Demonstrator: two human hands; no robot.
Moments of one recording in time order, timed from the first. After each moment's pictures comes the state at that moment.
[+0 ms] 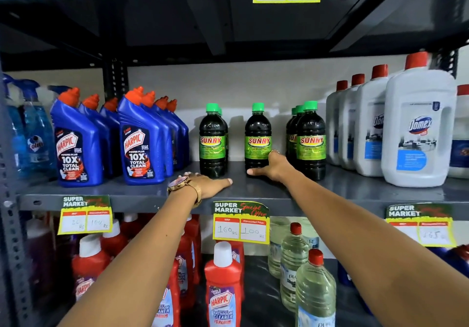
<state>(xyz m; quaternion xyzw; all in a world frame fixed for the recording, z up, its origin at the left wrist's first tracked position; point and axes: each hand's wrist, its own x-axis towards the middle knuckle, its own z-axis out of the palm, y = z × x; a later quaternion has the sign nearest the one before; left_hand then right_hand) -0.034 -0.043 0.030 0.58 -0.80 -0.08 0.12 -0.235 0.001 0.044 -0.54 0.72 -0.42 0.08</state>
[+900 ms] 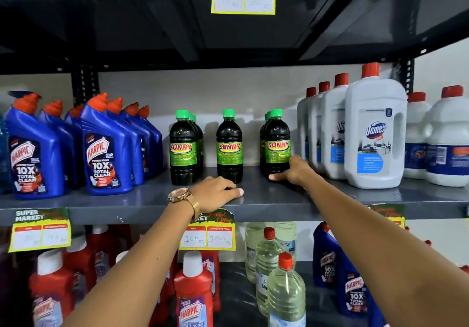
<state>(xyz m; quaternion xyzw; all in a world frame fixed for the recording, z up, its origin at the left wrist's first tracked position) -0.094 0.006 0.031 0.32 -0.93 -0.06 0.17 -0.326 0.064 0.049 -0.46 0.78 -0.42 0.07</state>
